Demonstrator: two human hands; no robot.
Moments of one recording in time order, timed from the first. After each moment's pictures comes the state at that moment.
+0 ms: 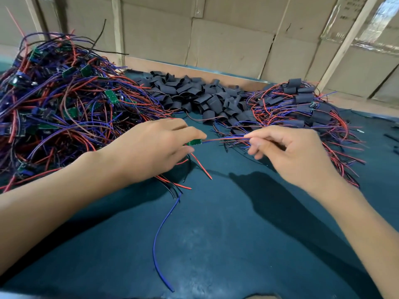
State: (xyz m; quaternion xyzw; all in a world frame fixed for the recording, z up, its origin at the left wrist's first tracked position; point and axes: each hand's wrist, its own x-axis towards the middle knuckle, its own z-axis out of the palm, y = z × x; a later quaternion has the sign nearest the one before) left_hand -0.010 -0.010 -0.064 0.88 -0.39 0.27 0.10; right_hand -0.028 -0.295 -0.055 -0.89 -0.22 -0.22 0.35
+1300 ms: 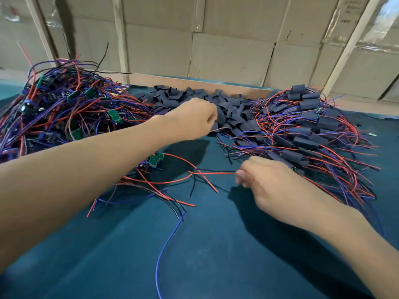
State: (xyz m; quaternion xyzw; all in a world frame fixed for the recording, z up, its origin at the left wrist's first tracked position) left_hand 0.114 -0.070 -0.030 0.95 -0.26 0.13 0.10; right_hand -0.043 -0.264 -0.052 -0.97 -0.23 -0.06 0.09
